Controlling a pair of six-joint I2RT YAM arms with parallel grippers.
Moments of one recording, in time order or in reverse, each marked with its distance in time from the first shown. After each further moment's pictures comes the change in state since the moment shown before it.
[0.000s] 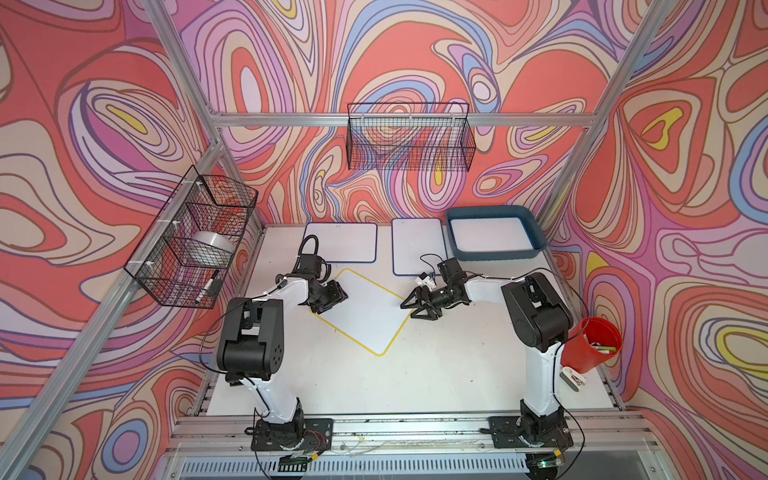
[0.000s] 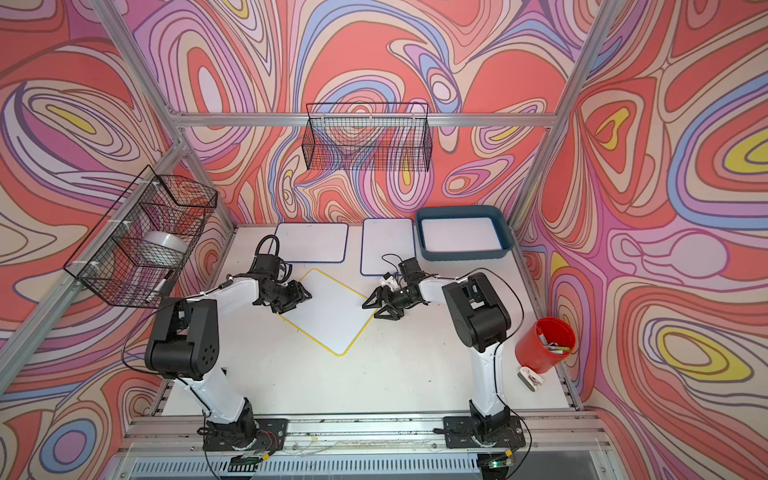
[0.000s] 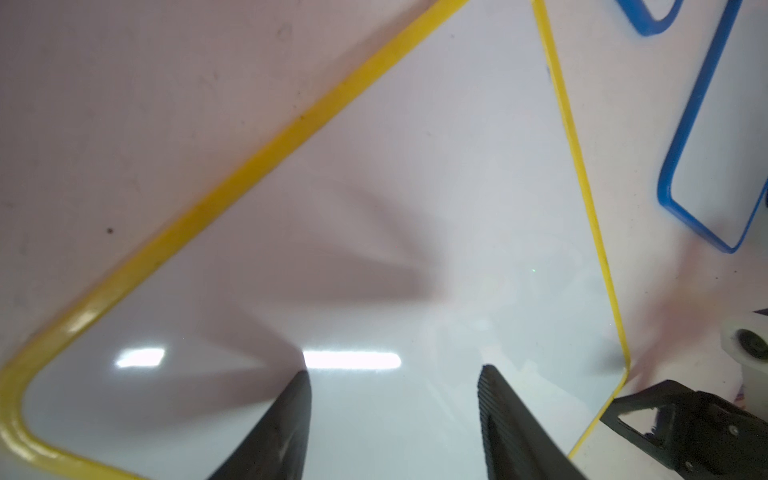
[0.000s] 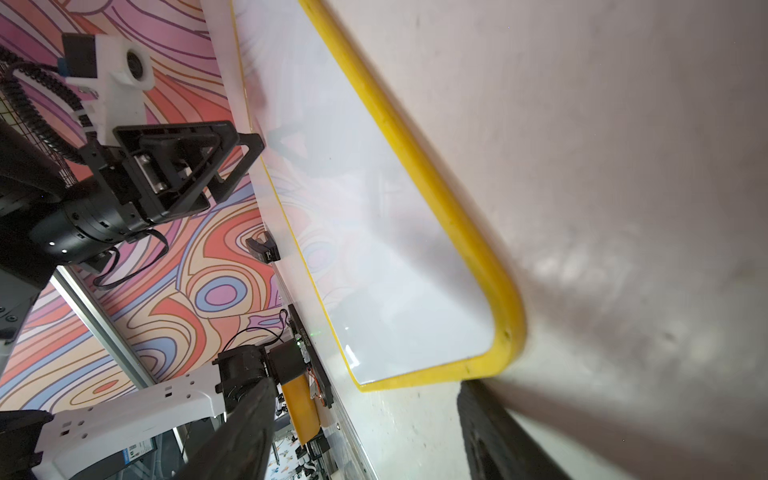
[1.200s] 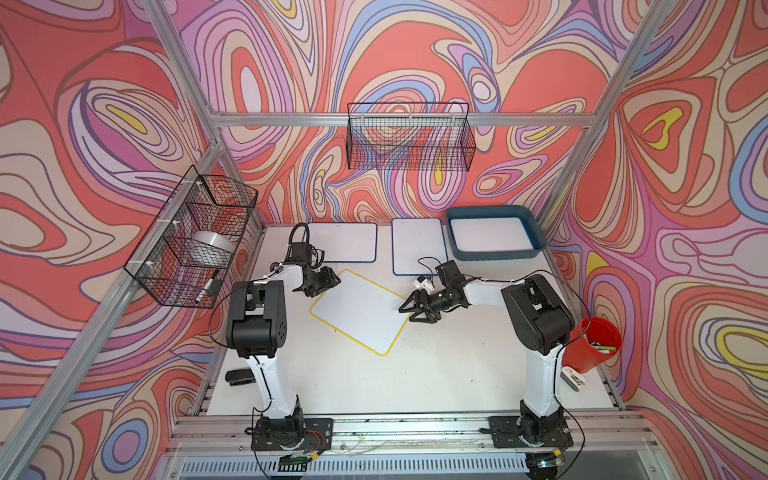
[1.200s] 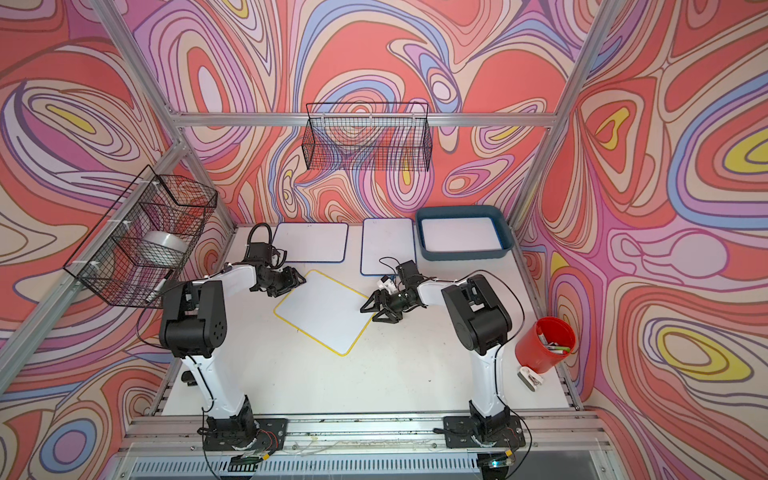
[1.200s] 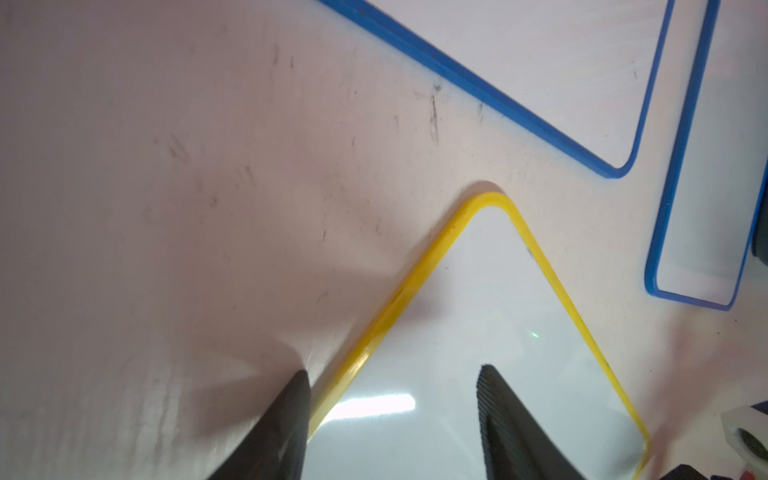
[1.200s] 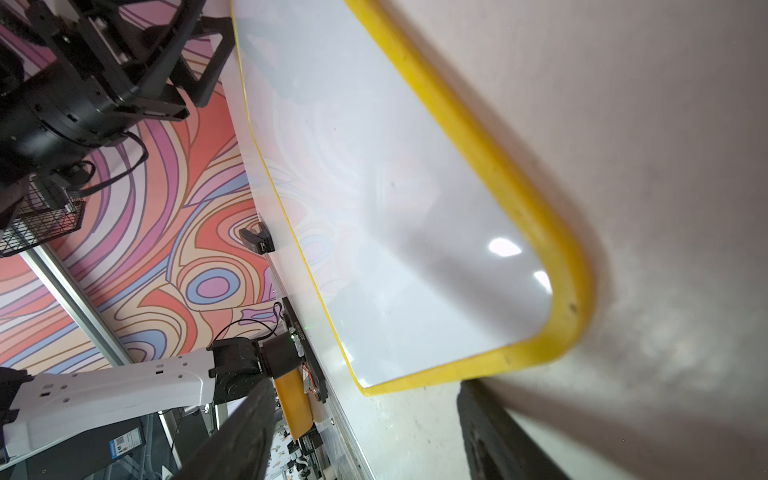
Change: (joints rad) left arm 0.089 0.166 0.131 0.096 0.033 0.128; right arm 0.028 -0.027 -0.040 0.024 0.014 0.019
